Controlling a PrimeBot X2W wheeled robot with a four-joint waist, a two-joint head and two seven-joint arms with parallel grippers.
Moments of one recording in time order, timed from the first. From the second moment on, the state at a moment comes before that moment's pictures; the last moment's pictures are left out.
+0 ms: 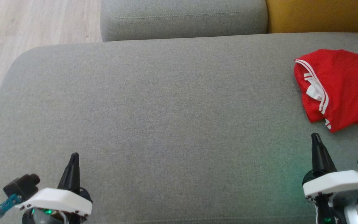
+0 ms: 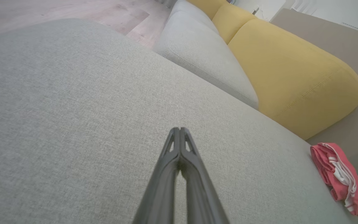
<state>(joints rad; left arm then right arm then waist) 0.05 0.13 -0.09 0.22 -0.67 -0.04 -0.11 0.02 -0.04 -0.07 0.17 0.60 0.13 0.02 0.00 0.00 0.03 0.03</state>
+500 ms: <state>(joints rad) 0.03 0.11 -0.06 0.23 -0.83 -0.05 -0.07 0.01 -0.04 -0.08 0.19 0.78 0.13 0.04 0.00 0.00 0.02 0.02</state>
